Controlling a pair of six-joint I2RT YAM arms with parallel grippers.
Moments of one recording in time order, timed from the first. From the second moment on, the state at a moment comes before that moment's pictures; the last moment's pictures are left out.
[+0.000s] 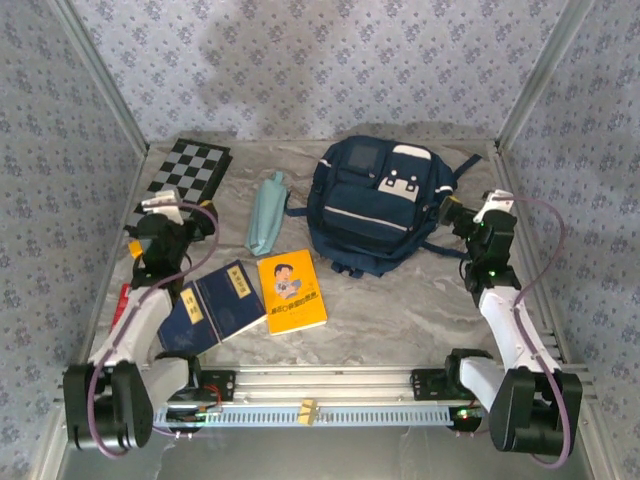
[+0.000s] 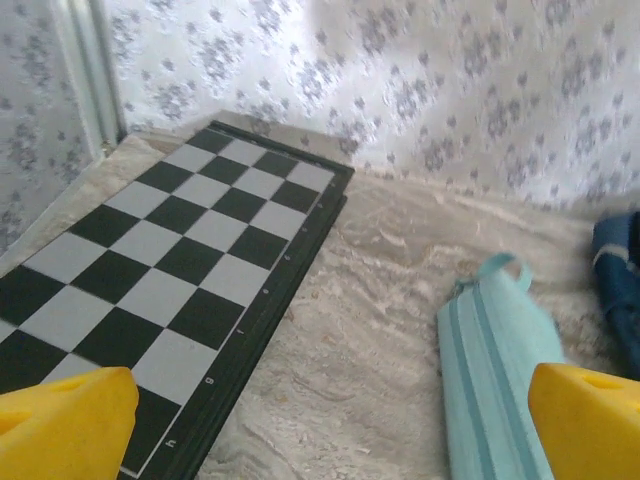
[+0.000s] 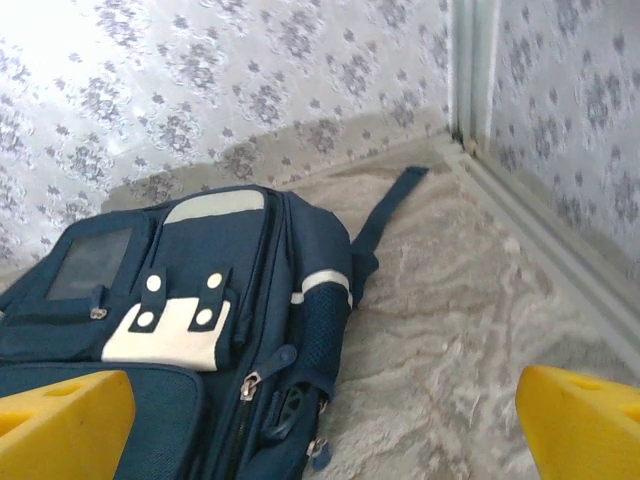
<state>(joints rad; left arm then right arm) 0.02 0.98 0.54 0.18 -0.01 -0.27 -0.10 0.98 0.58 0.10 0.06 0.28</state>
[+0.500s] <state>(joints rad) 0.03 0.79 0.59 -0.21 -0.03 -0.66 -0.04 1.05 0.69 -0.39 -0.15 0.54</state>
